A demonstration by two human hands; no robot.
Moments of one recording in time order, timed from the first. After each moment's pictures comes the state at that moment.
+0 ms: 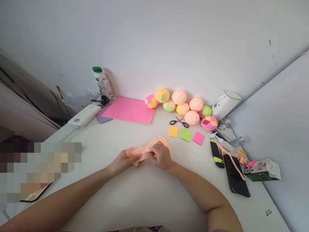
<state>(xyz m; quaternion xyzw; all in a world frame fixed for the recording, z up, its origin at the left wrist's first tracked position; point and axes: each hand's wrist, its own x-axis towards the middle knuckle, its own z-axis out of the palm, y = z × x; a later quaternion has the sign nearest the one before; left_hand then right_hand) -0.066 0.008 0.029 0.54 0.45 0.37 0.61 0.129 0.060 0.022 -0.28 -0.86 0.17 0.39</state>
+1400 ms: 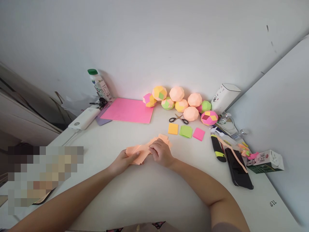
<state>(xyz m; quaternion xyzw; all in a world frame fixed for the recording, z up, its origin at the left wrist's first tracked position) -0.066 0.004 0.033 0.48 0.48 0.36 0.64 0.128 0.063 0.017 -0.27 -0.84 0.20 0.42</state>
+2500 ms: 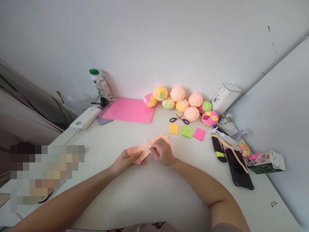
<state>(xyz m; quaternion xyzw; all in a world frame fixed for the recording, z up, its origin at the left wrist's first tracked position) -0.065 0.005 0.027 0.50 0.47 0.38 0.62 0.128 0.063 0.019 -0.27 -0.84 0.18 0.44</state>
